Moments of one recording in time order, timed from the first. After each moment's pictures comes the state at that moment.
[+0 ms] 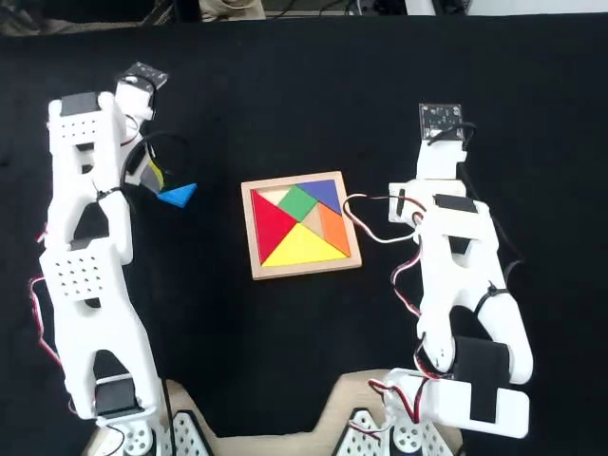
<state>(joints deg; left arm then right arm) -16.4 48.2 -45.0 83.7 -37.3 8.3 -7.5 41.5 32.7 7.1</state>
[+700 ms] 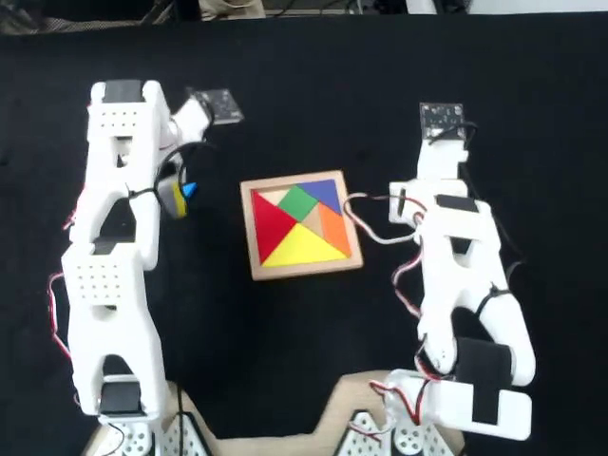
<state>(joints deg) -6.9 44.0 -43.5 95.0 -66.6 8.3 -7.5 41.5 32.7 7.1</state>
